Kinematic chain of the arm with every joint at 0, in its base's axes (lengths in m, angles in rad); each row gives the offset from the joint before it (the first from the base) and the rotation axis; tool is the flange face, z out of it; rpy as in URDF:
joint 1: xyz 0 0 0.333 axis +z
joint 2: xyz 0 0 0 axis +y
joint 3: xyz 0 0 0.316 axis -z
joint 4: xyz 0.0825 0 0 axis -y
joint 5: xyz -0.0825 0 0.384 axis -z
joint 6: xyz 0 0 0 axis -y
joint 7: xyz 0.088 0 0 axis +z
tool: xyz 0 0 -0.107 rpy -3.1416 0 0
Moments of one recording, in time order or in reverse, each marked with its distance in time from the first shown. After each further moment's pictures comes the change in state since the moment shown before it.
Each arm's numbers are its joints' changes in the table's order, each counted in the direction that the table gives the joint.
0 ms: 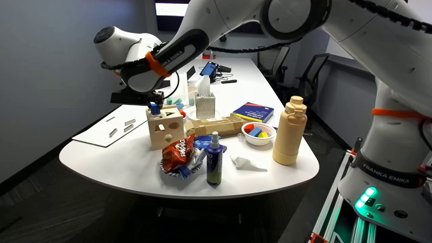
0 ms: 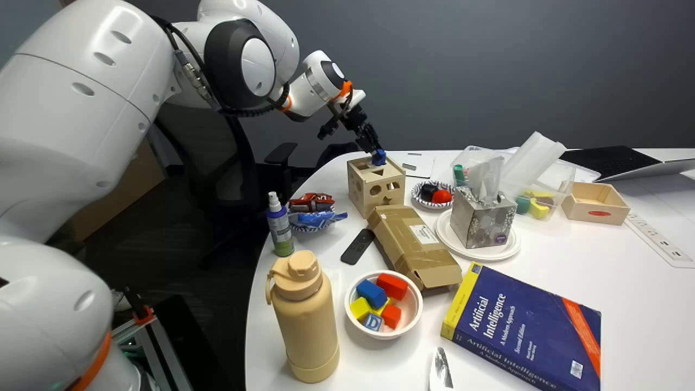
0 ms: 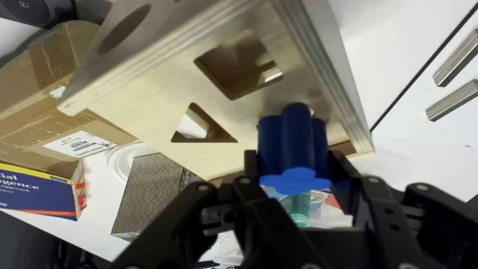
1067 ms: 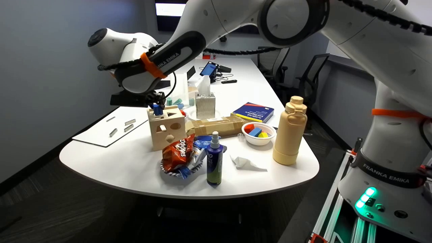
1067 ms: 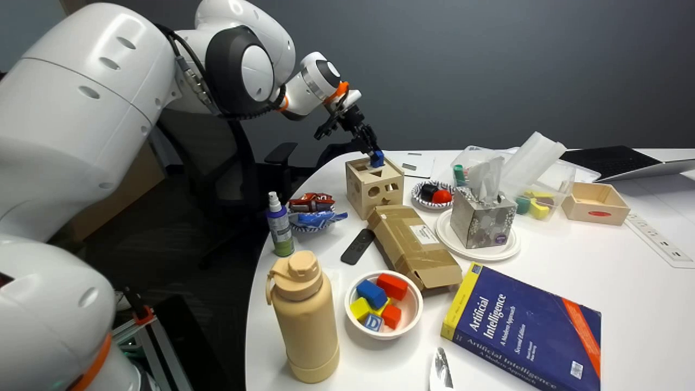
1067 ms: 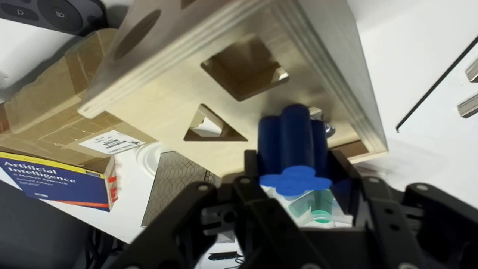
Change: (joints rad) arm 0.024 0.030 0.007 0.056 -0.001 -0.111 -0.036
